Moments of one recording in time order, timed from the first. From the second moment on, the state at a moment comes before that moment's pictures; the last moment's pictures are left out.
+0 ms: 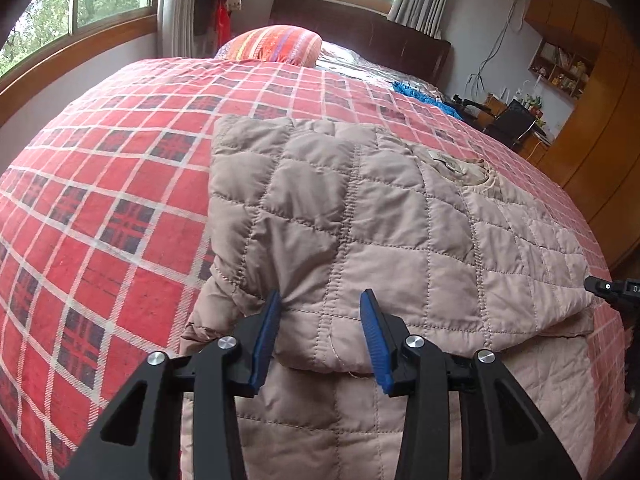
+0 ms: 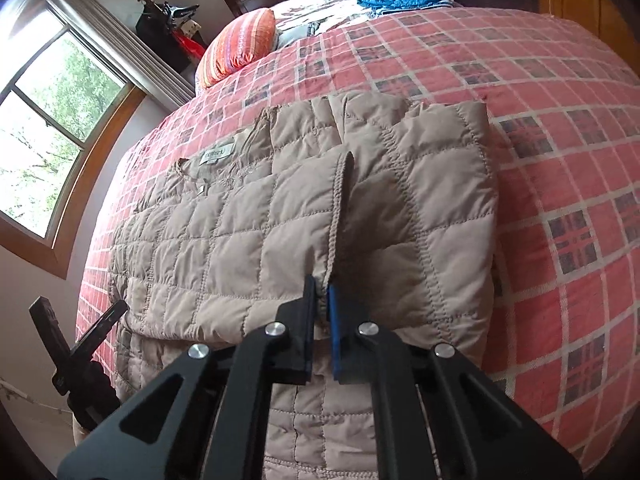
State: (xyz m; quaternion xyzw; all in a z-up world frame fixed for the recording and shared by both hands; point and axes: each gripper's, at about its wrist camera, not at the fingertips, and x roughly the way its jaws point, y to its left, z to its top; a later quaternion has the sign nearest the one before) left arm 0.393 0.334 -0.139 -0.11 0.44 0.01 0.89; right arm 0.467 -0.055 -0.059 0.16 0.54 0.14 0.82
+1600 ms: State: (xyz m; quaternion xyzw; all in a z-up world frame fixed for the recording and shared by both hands) left arm 0.349 0.291 -0.109 -0.02 0.45 -0.01 0.89; right arm 0.394 -0.030 -0.041 0.10 0.53 0.19 0.82
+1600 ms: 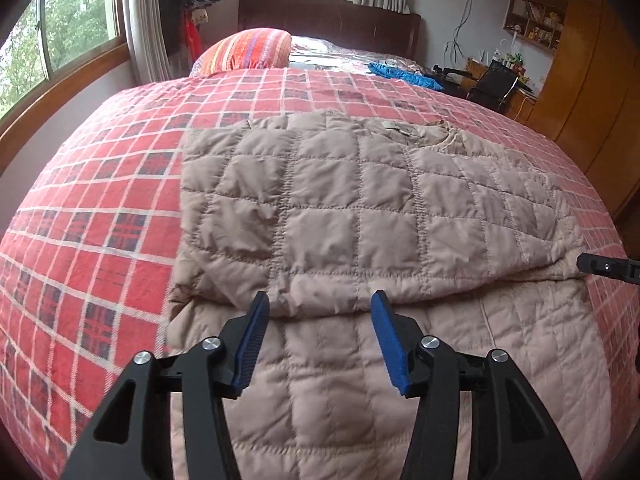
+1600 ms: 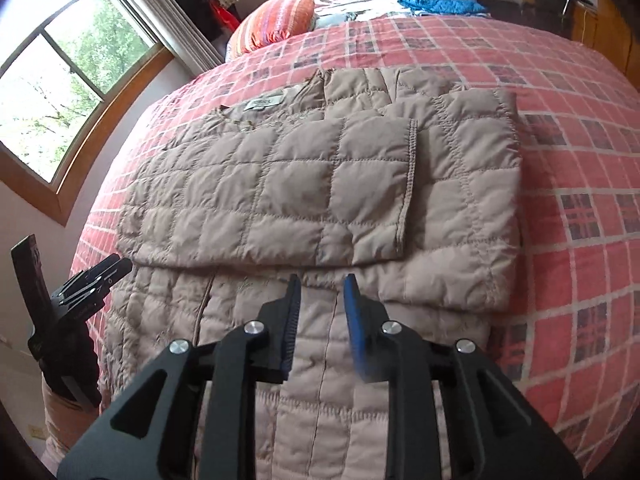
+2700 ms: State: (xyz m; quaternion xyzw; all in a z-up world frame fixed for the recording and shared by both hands) left arm 0.074 0.375 -0.139 -0.10 0.48 0.00 0.87; right arm 0.133 -0.157 -0.083 0.15 0.54 0.15 0.81
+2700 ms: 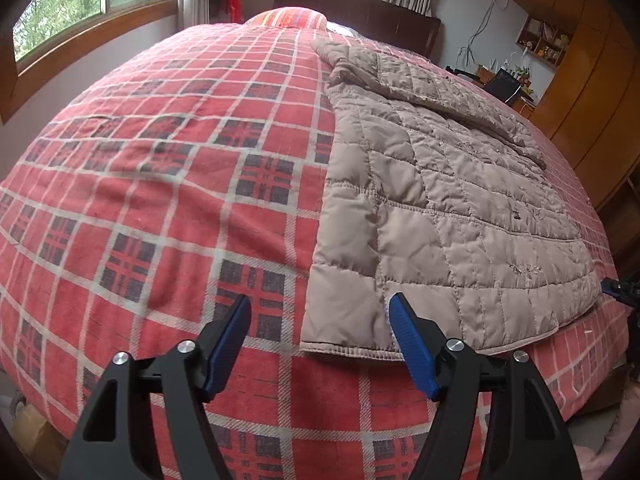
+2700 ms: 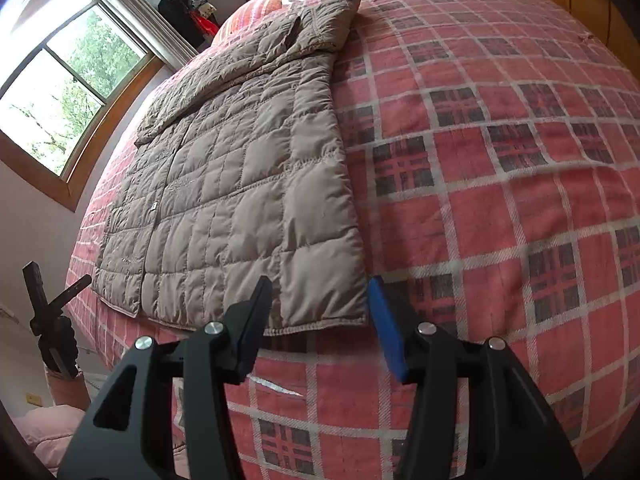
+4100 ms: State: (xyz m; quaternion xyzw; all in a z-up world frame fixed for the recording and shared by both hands) left arm 0.078 0.348 -0.097 -0.12 0.43 -0.05 0.90; right arm 0.139 -0.149 -0.066 0.17 0.51 0.20 0.82
